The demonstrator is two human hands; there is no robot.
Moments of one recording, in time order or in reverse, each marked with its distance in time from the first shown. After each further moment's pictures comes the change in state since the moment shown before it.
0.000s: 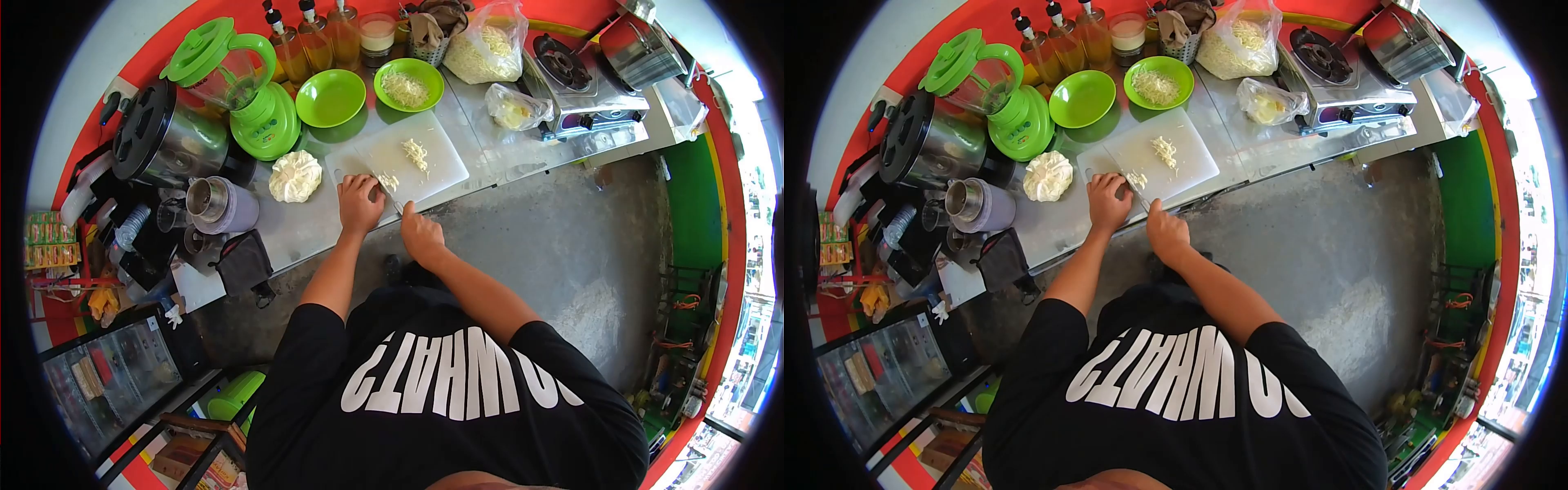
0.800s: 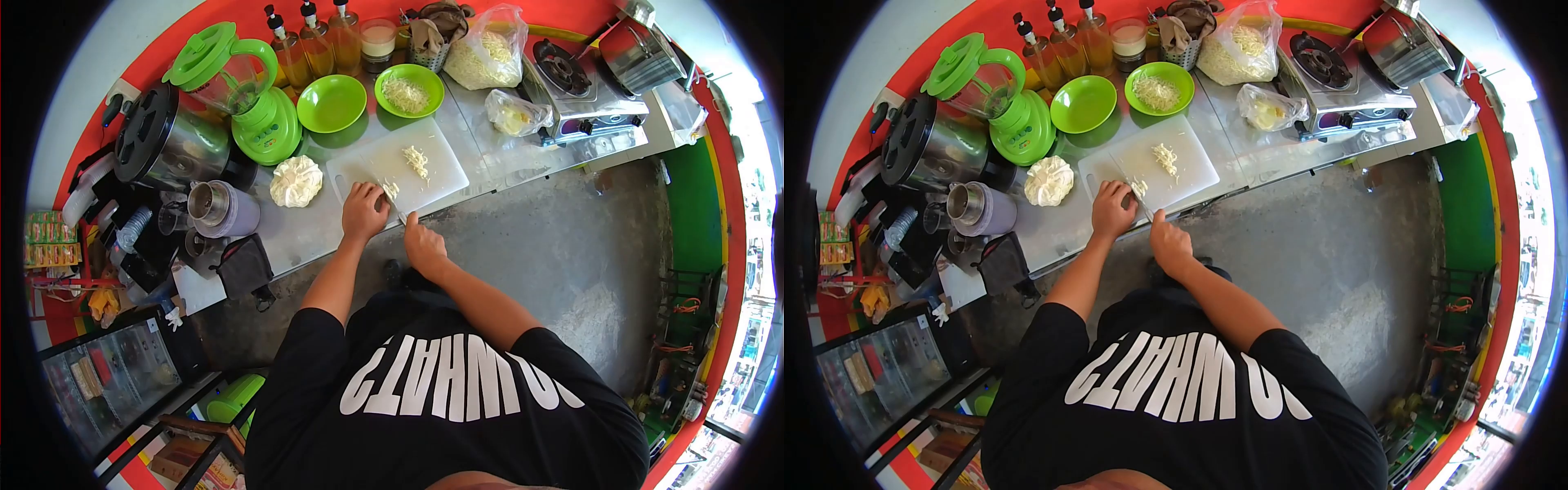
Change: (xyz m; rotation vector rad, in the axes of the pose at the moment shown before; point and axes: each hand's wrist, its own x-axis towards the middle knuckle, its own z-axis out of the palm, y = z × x) left_hand 0.002 0.007 -0.005 -0.071 -0.073 0.087; right_hand -0.011 0.004 -0.001 0.102 -0.039 0.021
